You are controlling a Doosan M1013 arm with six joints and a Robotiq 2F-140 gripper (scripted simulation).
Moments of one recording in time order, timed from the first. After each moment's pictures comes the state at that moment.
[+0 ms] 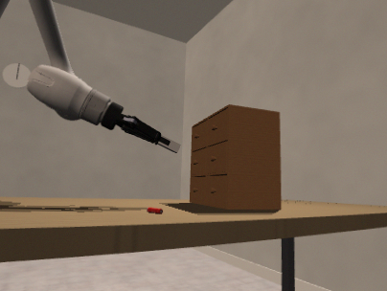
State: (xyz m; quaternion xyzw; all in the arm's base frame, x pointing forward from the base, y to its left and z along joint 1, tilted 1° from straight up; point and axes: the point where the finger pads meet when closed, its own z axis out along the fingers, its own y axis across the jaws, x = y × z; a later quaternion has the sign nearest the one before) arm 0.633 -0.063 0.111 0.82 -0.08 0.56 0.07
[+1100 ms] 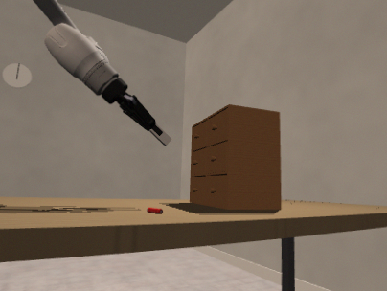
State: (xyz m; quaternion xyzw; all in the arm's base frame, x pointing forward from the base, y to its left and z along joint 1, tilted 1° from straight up) arm 0.608 -0.056 0.137 0.90 -0.09 0.43 0.05
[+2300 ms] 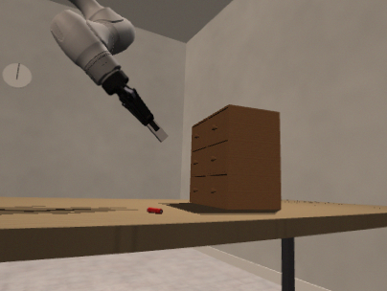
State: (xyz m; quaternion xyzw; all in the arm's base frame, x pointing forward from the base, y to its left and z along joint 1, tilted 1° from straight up) arm 0.597 -0.055 0.148 0.92 -0.09 0.39 0.03
